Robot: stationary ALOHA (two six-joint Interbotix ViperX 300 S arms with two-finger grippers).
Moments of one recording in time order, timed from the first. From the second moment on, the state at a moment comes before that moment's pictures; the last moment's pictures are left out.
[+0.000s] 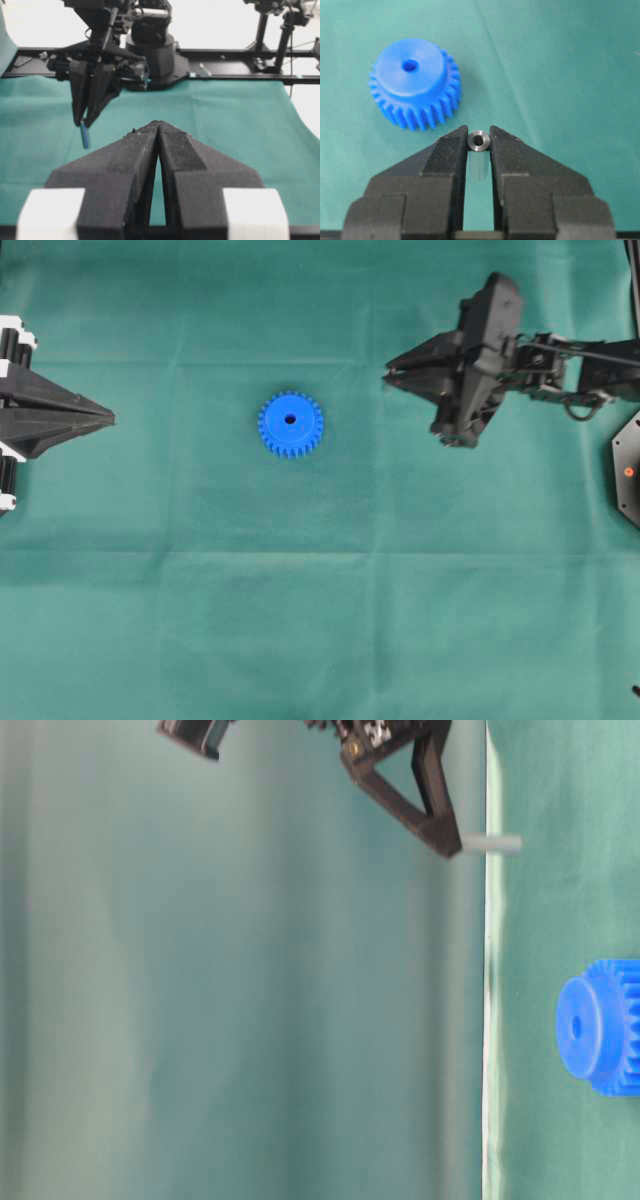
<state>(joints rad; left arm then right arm) -0.02 -0.97 1.17 0.01 -0.21 -0.02 -0.22 -0.17 0.96 0.03 -0.31 -0.01</state>
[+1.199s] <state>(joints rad) -0.02 -0.97 1.17 0.01 -0.21 -0.02 -0.12 0.13 0.59 0.04 -0.24 -0.01</state>
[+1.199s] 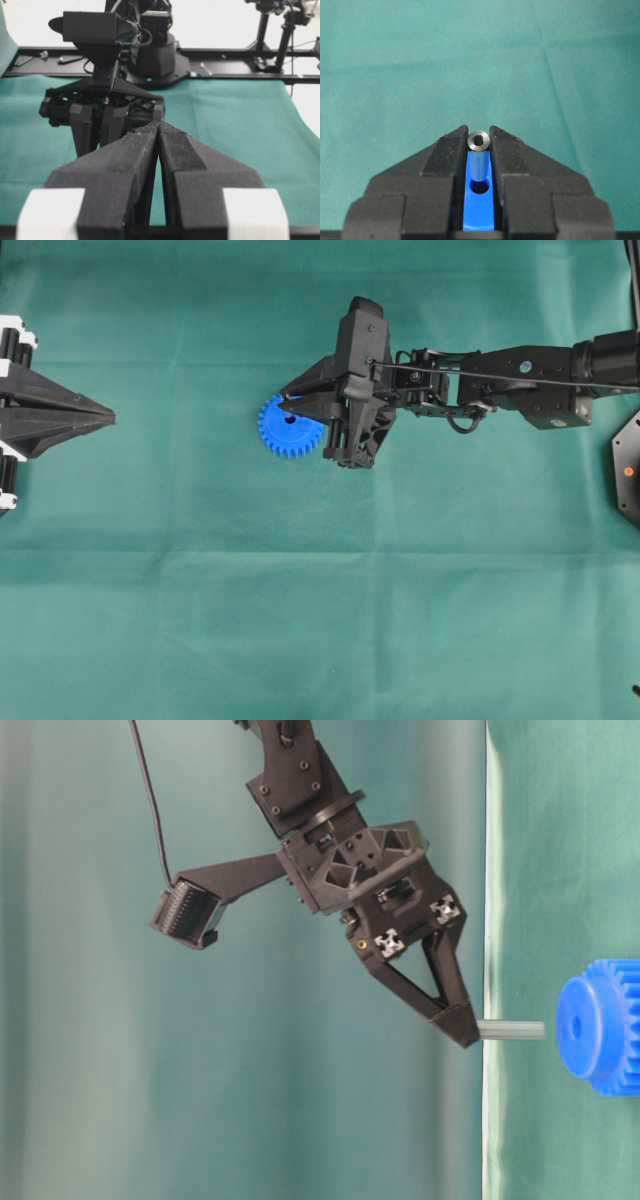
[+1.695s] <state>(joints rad) -0.02 -0.97 1.17 0.01 -0.21 -0.02 -0.12 0.20 0.59 0.05 -0.25 -0.01</state>
